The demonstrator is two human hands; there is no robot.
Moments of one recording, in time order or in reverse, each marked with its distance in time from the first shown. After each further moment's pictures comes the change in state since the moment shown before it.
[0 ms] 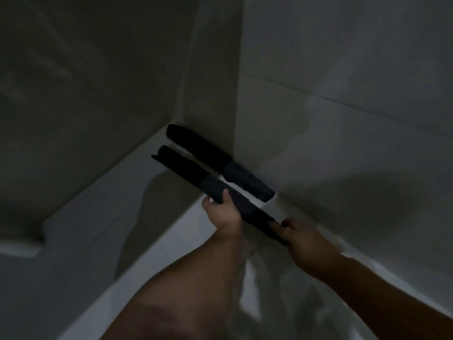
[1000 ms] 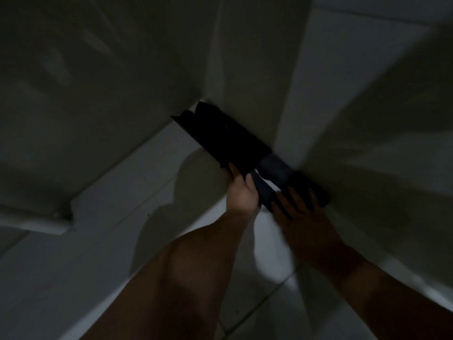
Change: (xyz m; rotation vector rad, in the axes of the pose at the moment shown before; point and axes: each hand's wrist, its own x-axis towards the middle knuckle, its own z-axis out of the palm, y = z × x) left_hand 0.104 -0.018 0.022 0.678 -0.315 0.464; right_hand 0.114 -0.023 0.017 -0.440 0.060 -0.145
